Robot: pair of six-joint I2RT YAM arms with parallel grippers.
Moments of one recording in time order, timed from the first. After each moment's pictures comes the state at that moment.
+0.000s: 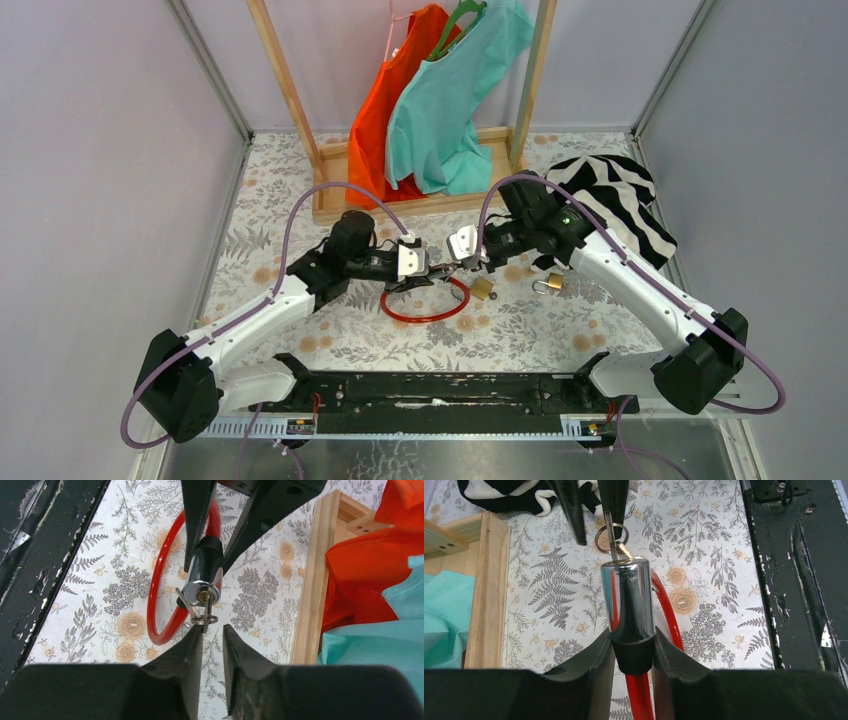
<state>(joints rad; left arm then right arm) -0.65 1.14 0.75 -0.11 0.78 0.60 0.65 1.31 1.24 -0.82 -0.77 -1.18</state>
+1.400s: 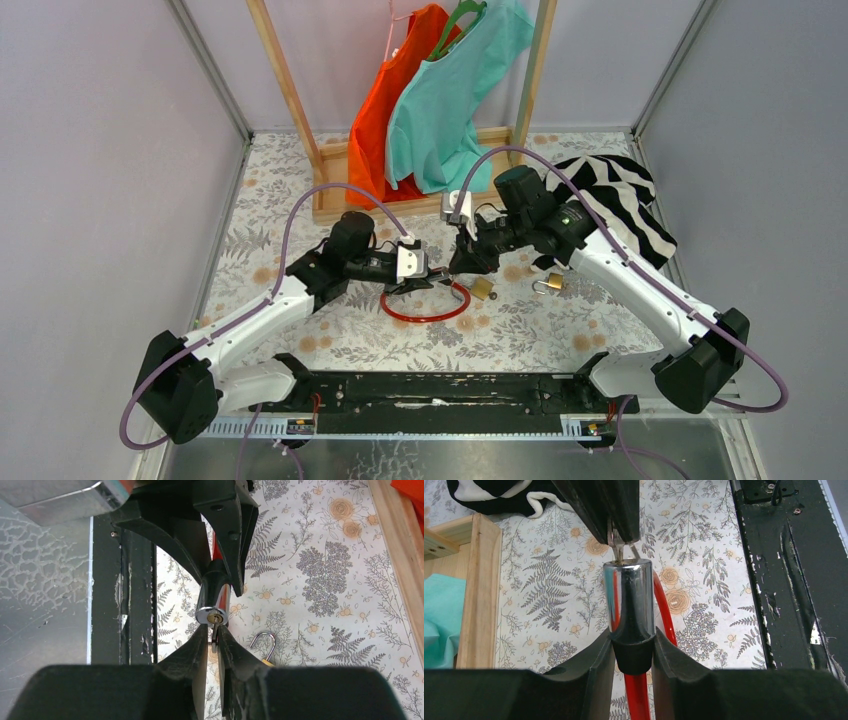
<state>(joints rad) -0.65 1.13 0.75 -0.13 0.80 0.60 0.68 1.32 1.28 -0.76 -0.74 -0.47</state>
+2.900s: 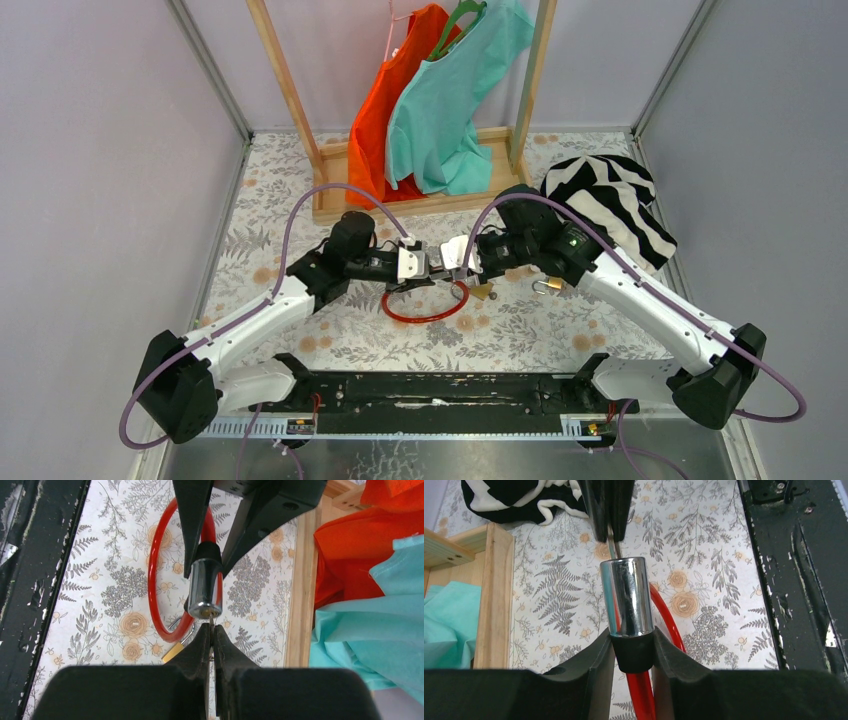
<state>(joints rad) -0.65 1.13 0.75 -0.10 0.79 0.63 0.77 1.21 1.20 -0.75 -0.54 -1.00</state>
